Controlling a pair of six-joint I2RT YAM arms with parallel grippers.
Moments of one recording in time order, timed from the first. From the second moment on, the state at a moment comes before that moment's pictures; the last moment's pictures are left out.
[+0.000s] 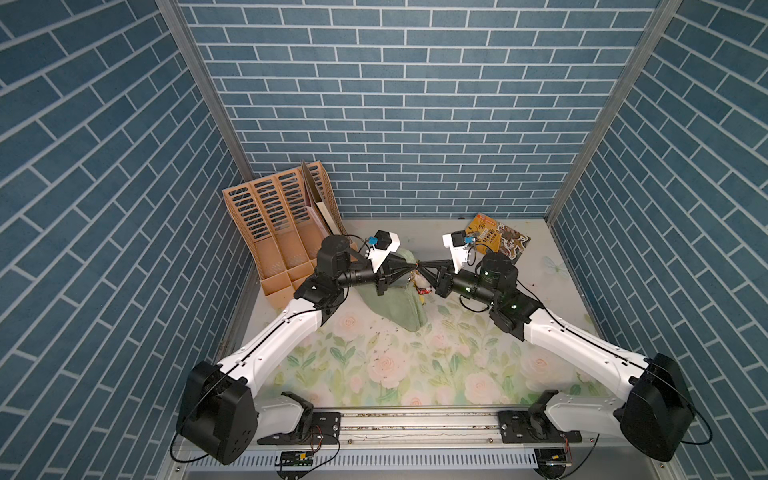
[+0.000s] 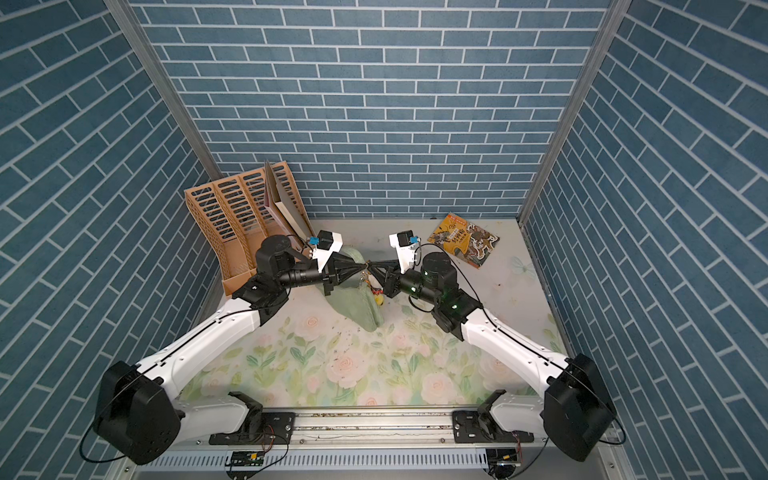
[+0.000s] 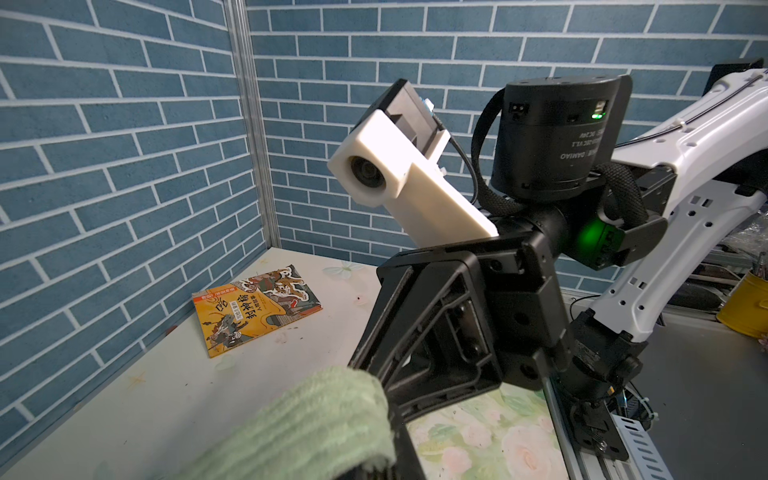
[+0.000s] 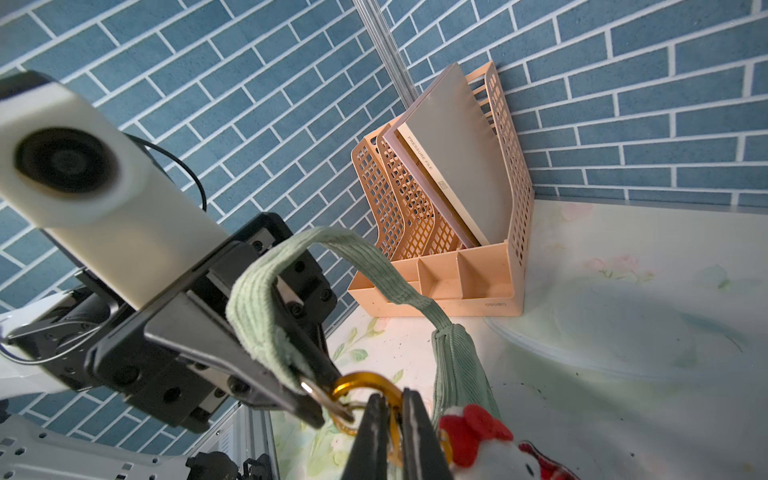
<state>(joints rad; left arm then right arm) -0.45 1.28 0.95 0.21 0.87 0.05 0.72 1.26 0.88 0.28 -0.41 0.51</state>
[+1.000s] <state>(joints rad) -0.44 1.36 0.72 0.32 0.44 -0.32 0.72 1.23 0.91 0.14 -0.25 0.44</state>
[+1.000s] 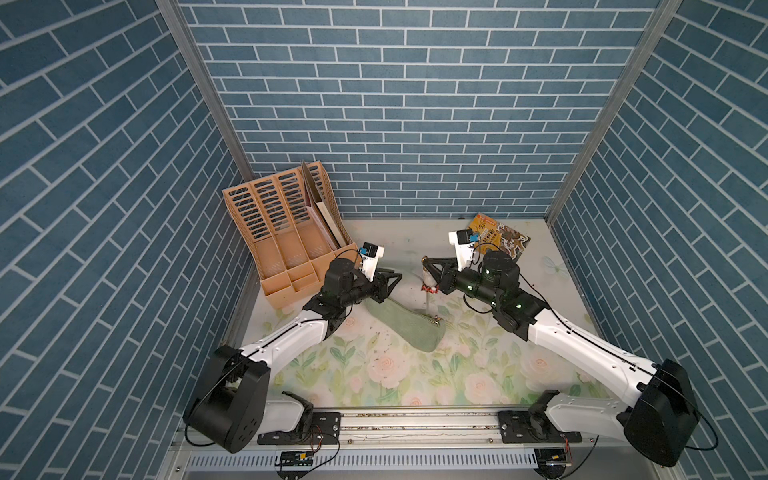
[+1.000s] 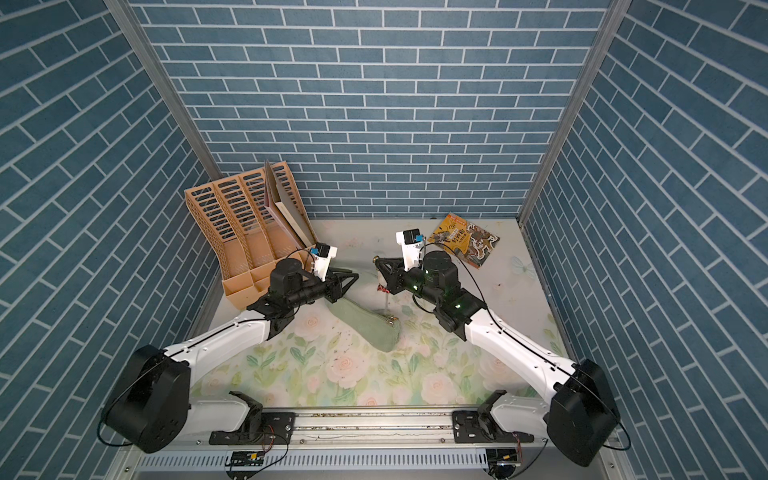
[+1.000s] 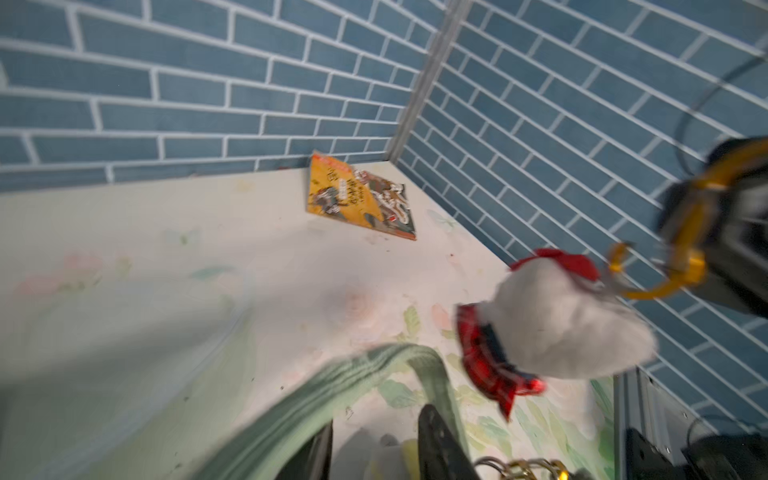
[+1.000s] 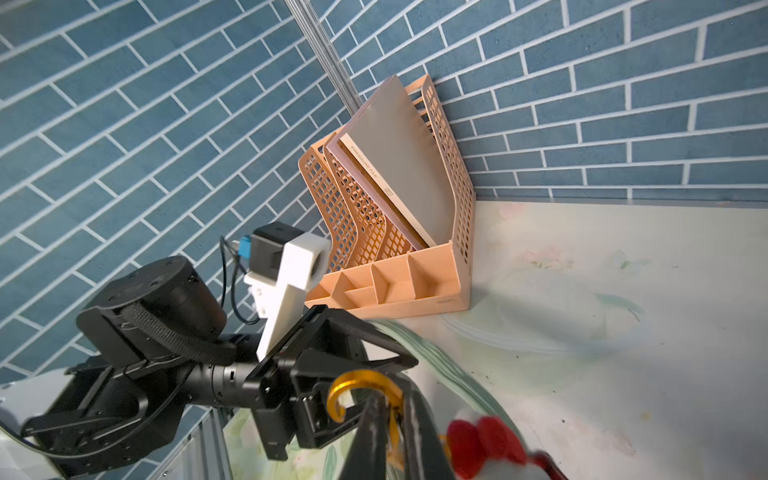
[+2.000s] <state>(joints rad) -0.61 1.32 1.06 -0.10 0.38 -0.53 0.76 1.27 0.92 0.07 -0.16 0.18</state>
